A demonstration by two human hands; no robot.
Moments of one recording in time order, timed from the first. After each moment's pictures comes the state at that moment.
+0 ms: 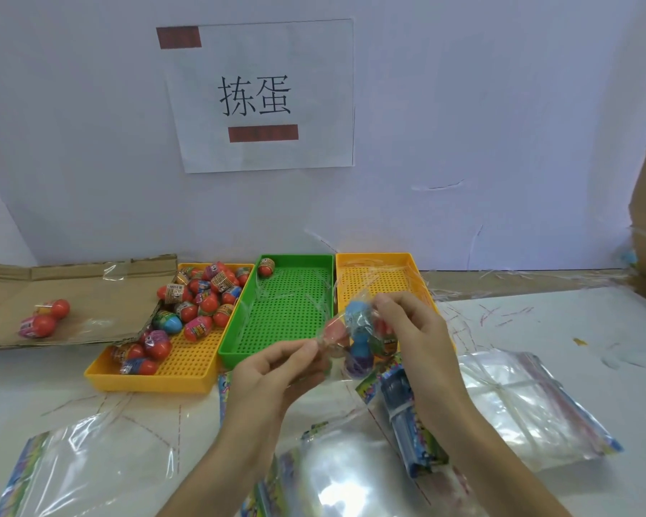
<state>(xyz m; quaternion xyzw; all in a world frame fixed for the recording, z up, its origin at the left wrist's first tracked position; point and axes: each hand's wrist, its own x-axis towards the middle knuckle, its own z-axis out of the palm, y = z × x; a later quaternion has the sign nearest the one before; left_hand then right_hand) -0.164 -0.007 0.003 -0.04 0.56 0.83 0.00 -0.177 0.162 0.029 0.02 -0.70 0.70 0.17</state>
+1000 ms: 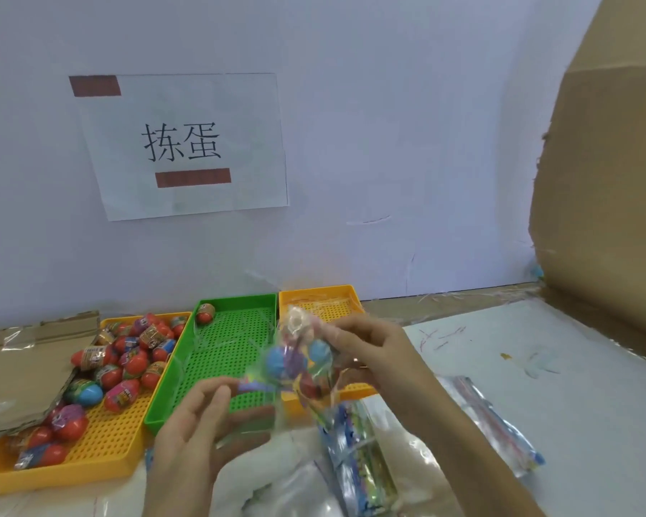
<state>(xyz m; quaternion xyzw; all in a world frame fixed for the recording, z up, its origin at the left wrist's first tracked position) -0.170 -0.009 -0.002 0.04 0.61 0.79 -0.08 -0.184 0.209 0.054 0.08 -0.70 0.71 0.04</state>
